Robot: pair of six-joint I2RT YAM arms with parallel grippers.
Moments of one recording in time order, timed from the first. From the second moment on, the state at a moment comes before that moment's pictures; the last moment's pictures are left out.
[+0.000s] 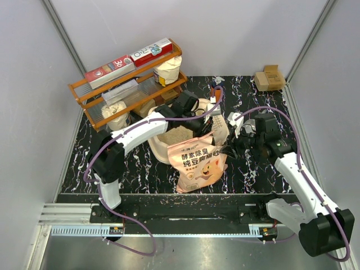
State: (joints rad) left arm -0.75 1.84 1.54 -0.44 0.92 0.17; right arm 0.26 1.00 0.85 -0.57 -0.71 -0.41
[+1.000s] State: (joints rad) left arm -0.68 1.88 1.58 -0.51 1.04 0.14; right arm 0.21 1.17 0.84 -0.46 -1.07 -0.51
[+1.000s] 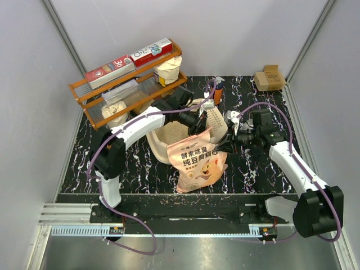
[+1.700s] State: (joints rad) left arm -0.34 1.29 1.30 -0.78 0.84 0.35; right arm 0.17 1.13 0.82 -0.46 -1.03 -0.37
